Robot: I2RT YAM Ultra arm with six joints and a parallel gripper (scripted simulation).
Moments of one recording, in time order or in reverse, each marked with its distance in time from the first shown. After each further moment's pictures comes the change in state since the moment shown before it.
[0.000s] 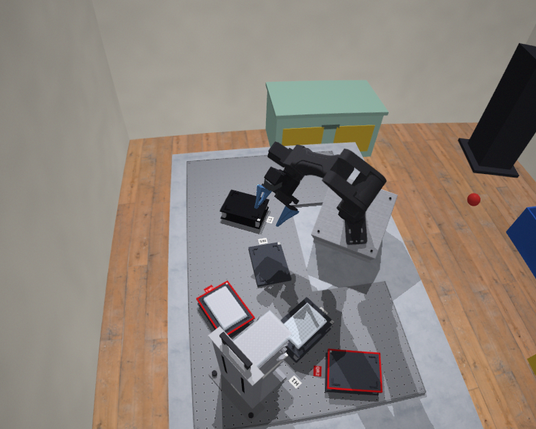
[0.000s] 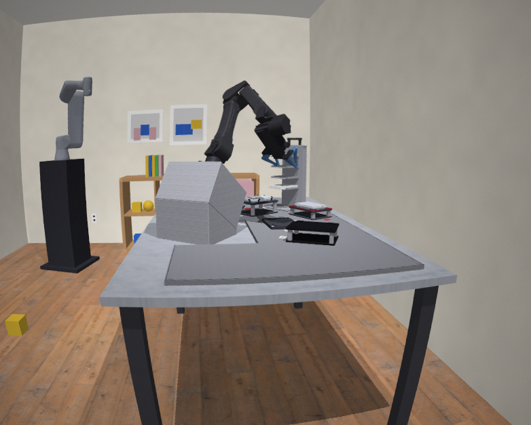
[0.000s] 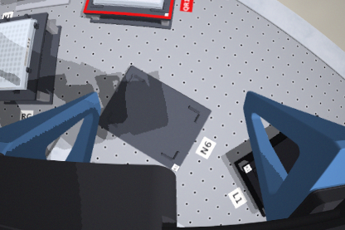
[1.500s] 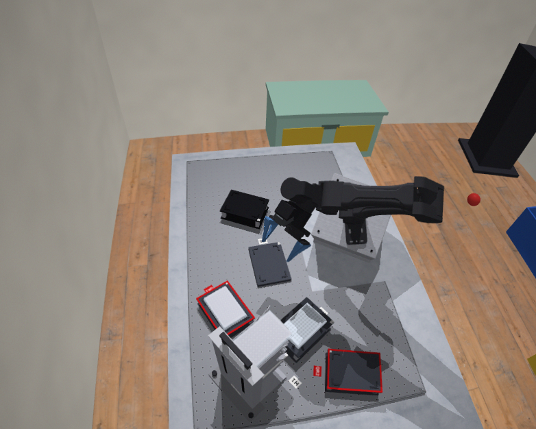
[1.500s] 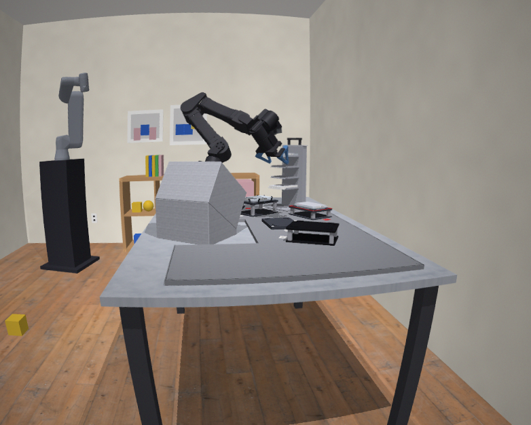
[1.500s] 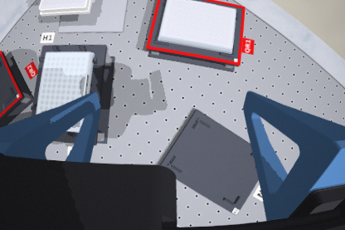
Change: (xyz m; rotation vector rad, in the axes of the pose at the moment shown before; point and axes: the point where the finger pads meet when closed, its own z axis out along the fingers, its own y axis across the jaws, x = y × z) arm -0.056 0.114 0.046 -0.034 -0.018 -0.038
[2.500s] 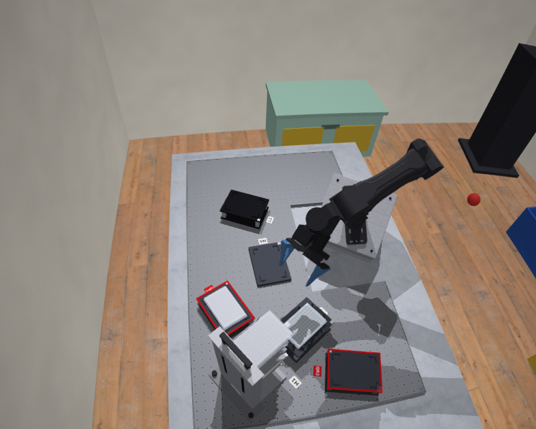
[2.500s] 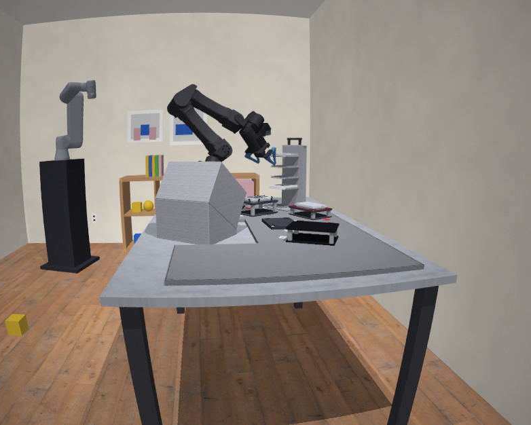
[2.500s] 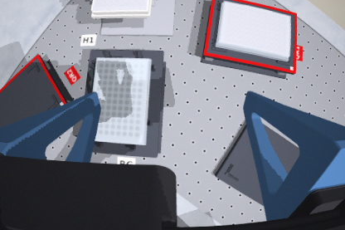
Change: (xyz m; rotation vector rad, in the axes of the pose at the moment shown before) arm -0.010 0.088 0.019 -0.031 0.022 0.025
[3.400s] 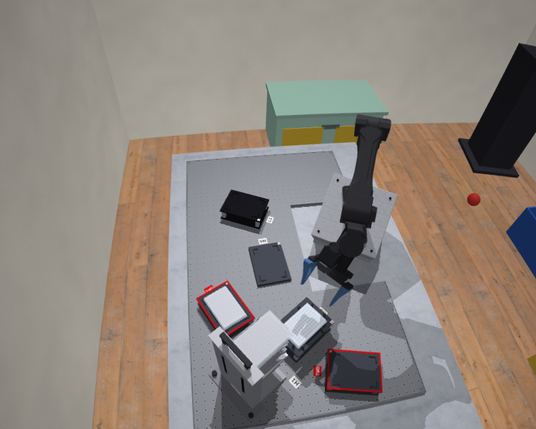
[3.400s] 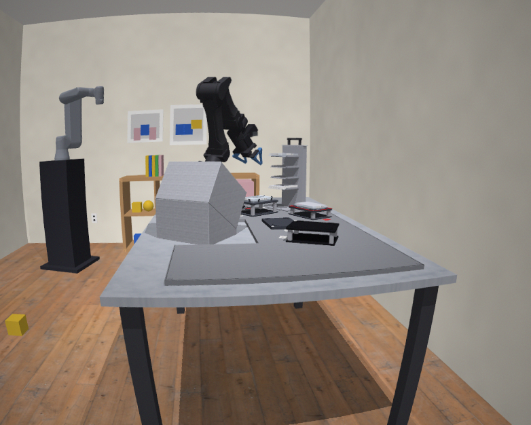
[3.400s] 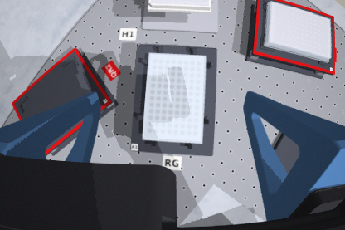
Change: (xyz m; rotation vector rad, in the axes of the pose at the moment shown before) arm 0.003 0.082 0.005 -0.003 0.021 -0.009
